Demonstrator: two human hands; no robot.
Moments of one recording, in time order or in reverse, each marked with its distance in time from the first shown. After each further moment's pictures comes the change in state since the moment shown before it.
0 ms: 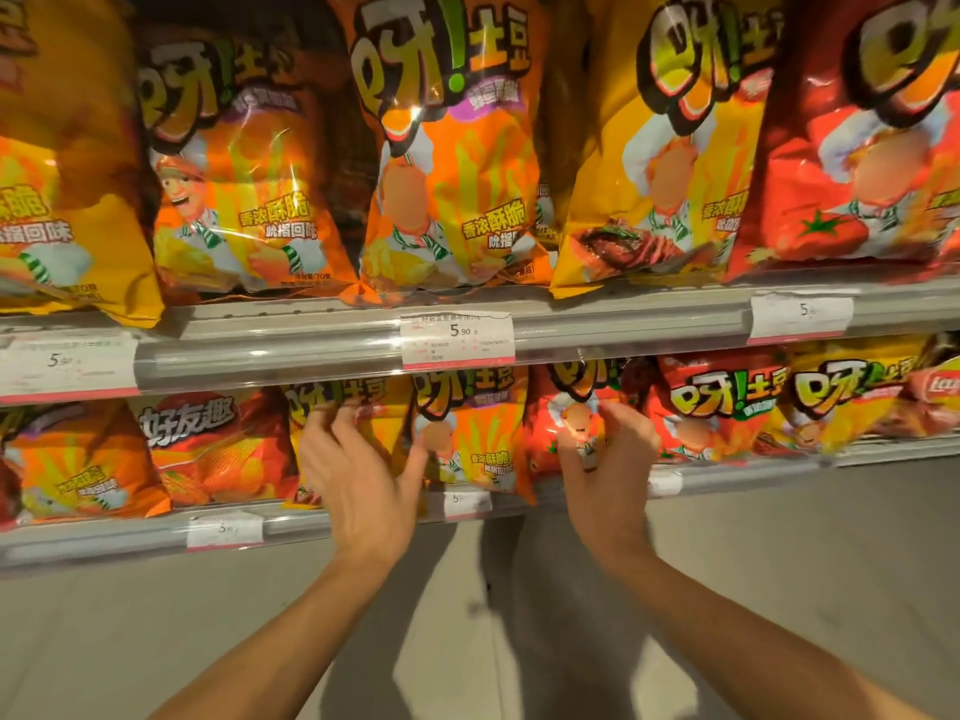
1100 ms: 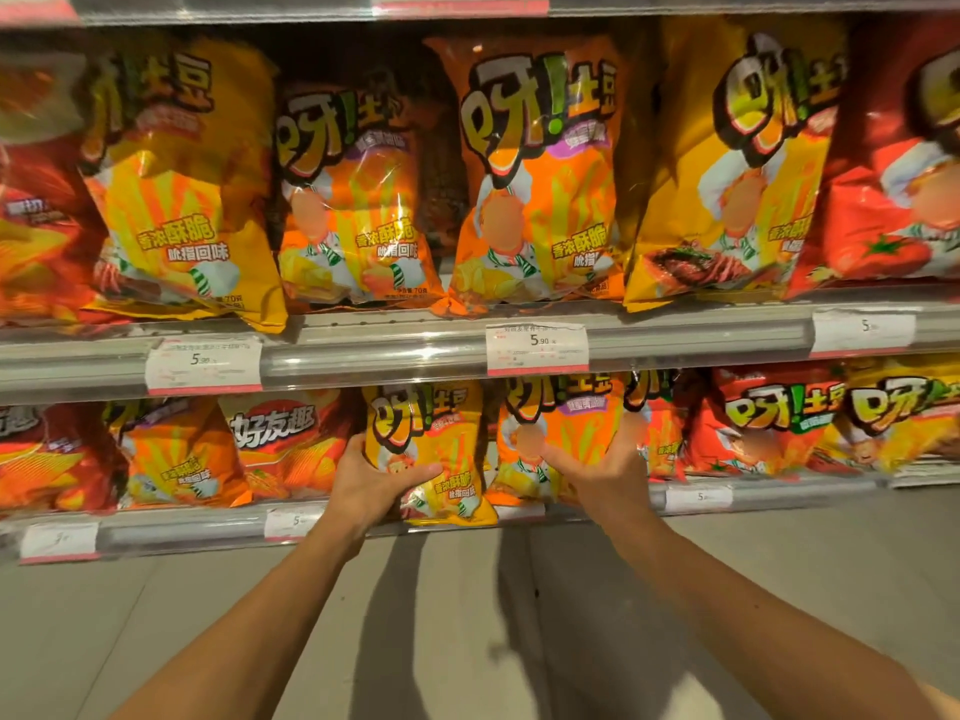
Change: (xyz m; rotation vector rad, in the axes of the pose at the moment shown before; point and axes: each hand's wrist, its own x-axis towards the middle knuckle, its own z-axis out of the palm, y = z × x) left_hand 0.045 -0.087 -0.028 -0.564 -0.538 -0.523; right_hand -0.008 -0.042 0.031 0.375 -0.291 0.237
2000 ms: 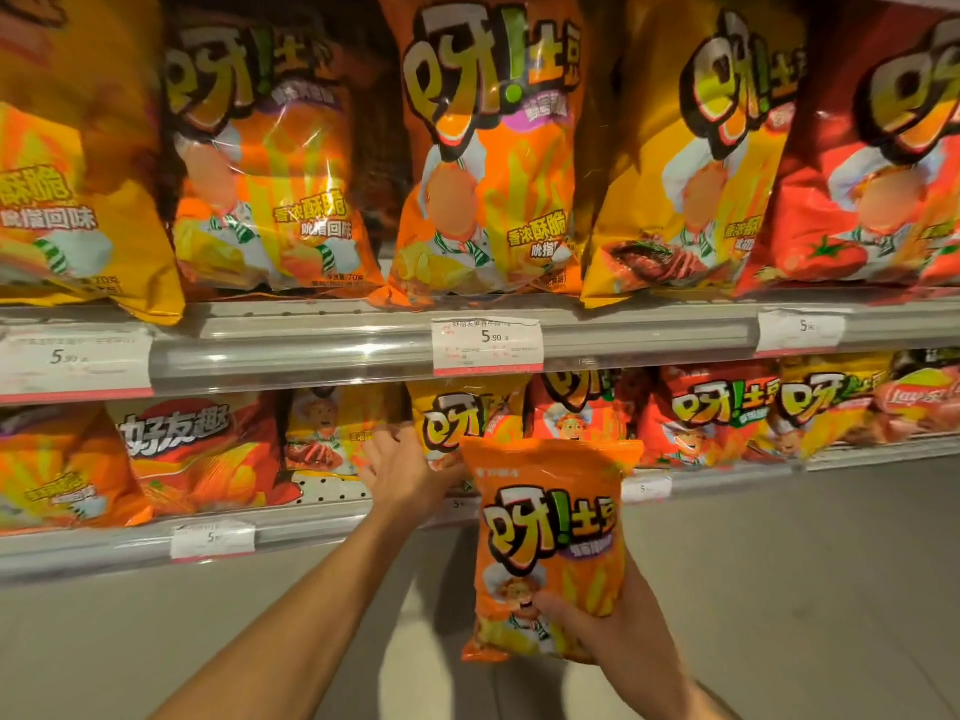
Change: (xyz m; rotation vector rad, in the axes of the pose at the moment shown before) left_hand 0.015 0.010 0.113 0.687 -0.018 0.117; right_hand -0.107 0.031 -0.071 0.005 -0.199 0.275
